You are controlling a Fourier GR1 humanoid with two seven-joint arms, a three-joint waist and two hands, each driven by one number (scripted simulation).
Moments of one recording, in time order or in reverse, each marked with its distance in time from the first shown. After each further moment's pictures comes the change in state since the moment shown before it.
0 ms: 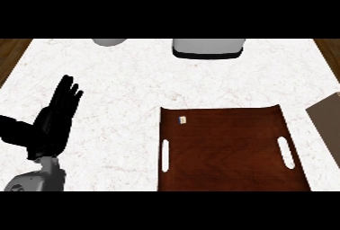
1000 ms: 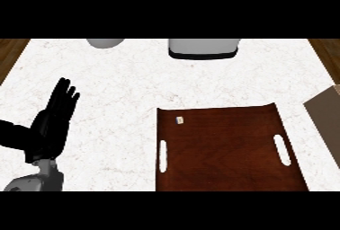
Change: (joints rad) left arm 0.021 0.000 0.014 0.004 0.000 -0.001 -0.023; right arm -0.221 0.086 -0.421 0.103 -0.704 -0.070 -0.124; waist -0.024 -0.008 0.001
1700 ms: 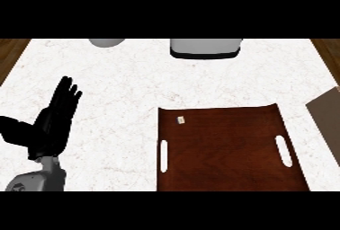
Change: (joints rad) left arm -0.021 -0.003 0.000 0.024 -0.007 0.000 -0.005; right arm 0.161 -0.139 -0.247 0.174 -0.347 0.122 -0.082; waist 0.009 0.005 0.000
